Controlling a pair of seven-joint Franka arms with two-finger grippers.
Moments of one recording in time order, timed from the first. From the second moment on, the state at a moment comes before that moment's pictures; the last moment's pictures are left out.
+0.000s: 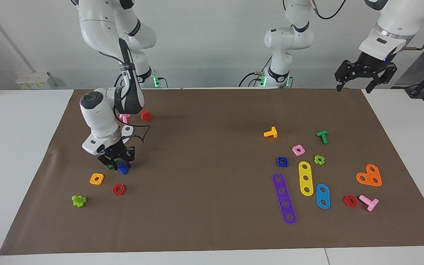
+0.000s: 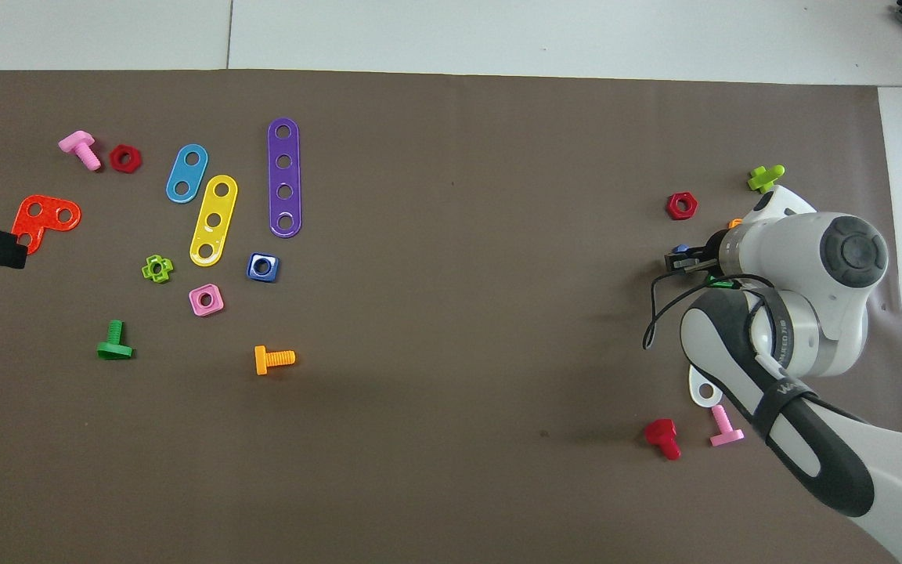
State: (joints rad) left arm -0.03 -0.01 0.00 -1.48 0.01 1.49 0.16; right arm 0.04 0.26 -0.03 -2.13 0.03 2.58 -0.19
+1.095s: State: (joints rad) left arm -0.03 -0.01 0.00 -1.48 0.01 1.49 0.16; right arm 0.12 0.23 0.01 -1.81 0.03 2.19 0.05
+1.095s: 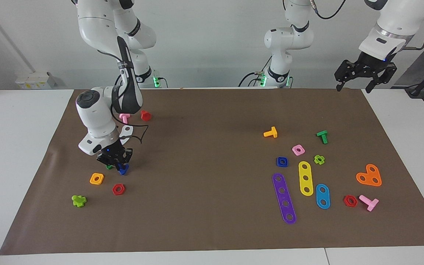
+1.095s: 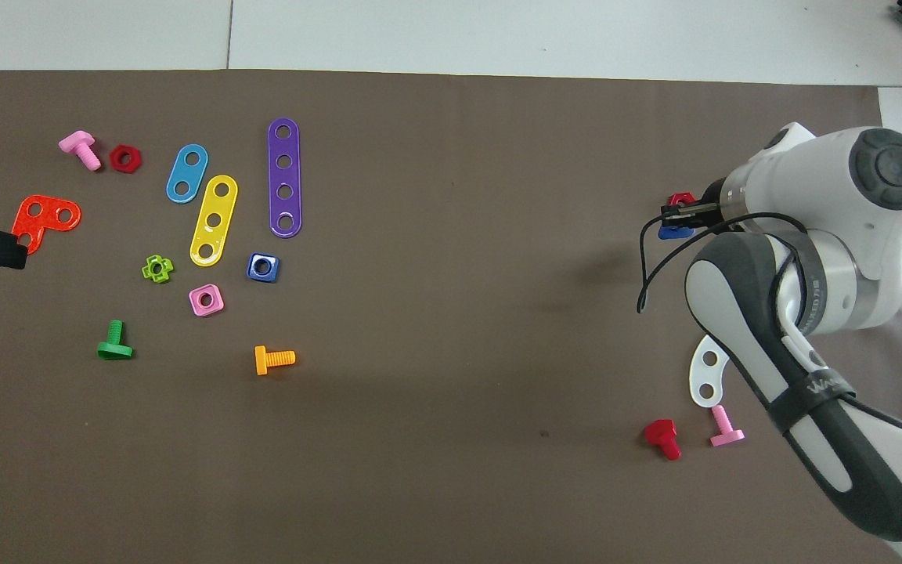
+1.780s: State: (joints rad) left arm -0.03 -0.01 0.00 -1.48 0.01 1.49 0.16; right arm 0.58 0.44 0.02 -1.69 -0.20 2.30 0.79
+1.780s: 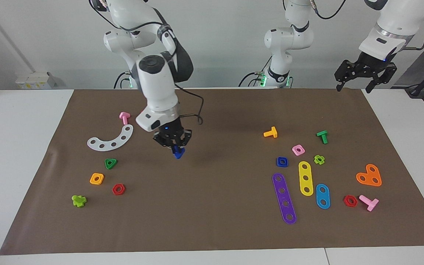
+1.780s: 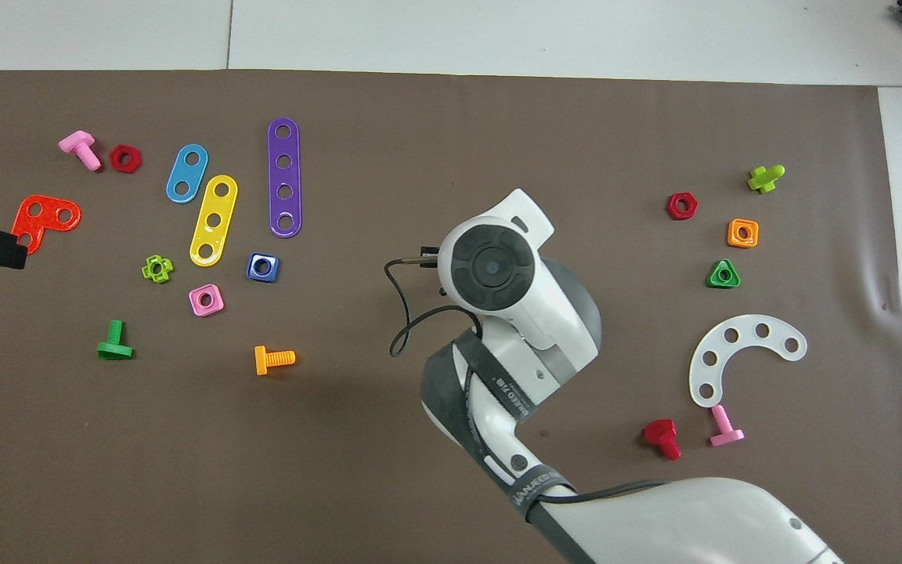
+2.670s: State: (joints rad) left arm -0.03 -0.02 0.00 -1.49 0.01 1.48 0.16; right arm 0.62 0.53 0.01 -1.68 -0.28 2.38 0.92
